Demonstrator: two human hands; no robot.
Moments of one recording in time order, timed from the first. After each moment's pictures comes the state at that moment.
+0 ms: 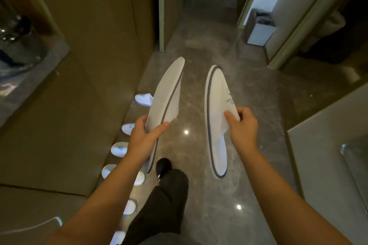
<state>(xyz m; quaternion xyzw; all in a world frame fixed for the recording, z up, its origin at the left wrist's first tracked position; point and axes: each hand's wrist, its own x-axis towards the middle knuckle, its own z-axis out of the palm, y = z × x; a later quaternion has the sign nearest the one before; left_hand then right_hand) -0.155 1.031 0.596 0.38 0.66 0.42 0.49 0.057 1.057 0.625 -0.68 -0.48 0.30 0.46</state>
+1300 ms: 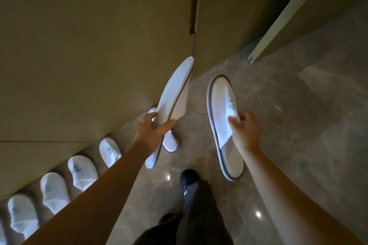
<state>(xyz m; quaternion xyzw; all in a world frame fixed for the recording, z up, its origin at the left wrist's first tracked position) -0.200 1.705 0.304 0.02 0.82 0.41 0.39 -0.052 1.873 0.306 -0.54 -0.72 0.41 0.14</state>
